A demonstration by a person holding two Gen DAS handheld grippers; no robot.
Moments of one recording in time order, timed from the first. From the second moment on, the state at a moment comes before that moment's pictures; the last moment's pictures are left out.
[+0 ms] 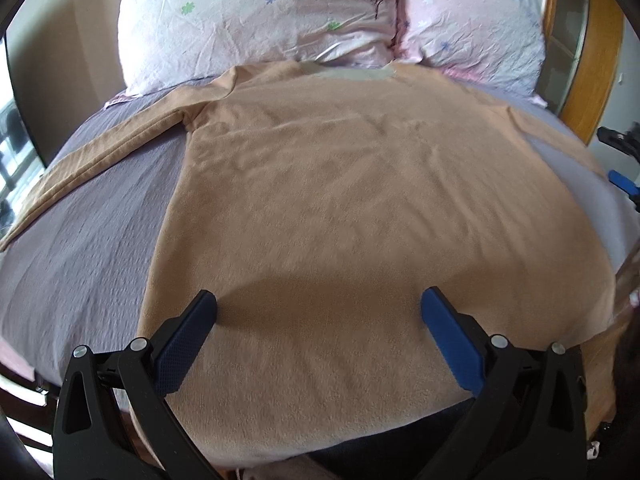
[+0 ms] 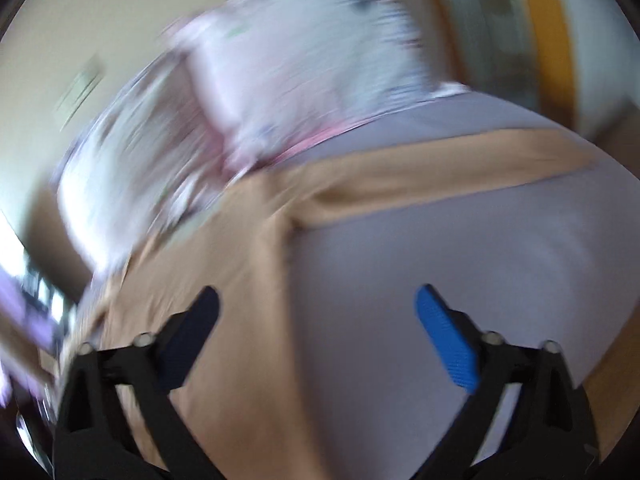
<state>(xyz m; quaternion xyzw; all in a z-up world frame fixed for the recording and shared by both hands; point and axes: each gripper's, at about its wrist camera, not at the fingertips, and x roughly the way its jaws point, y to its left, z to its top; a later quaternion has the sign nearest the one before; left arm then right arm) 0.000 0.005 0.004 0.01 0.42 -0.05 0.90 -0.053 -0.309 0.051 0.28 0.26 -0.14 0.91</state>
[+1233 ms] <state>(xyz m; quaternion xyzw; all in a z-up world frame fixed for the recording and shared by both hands) 0.022 0.288 0.027 -0.40 0.20 0.04 0.89 0.201 -0.064 0.107 0.07 0.34 0.20 0.92</state>
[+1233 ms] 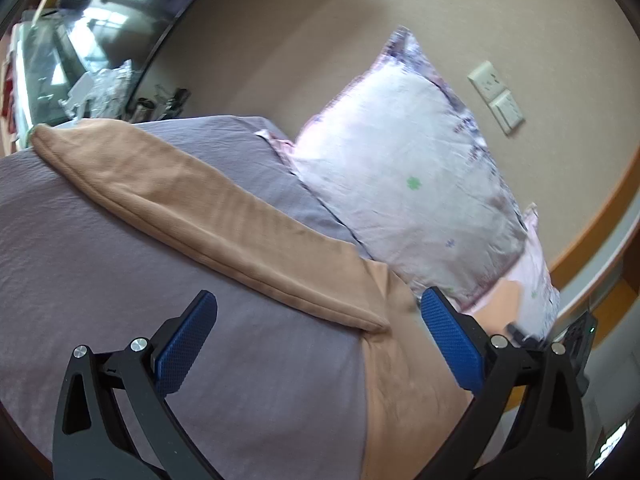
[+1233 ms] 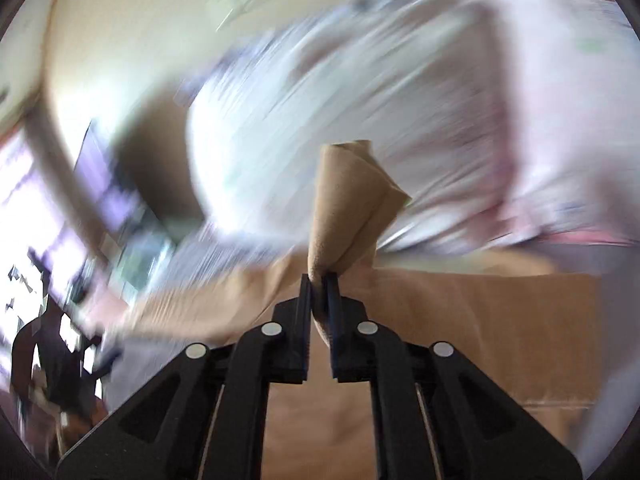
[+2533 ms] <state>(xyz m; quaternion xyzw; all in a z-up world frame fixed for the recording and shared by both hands) 0.196 0.000 0.103 0.00 0.32 -0.19 0.93 0.107 -0.233 0.082 0.22 0.28 0.09 0.93</state>
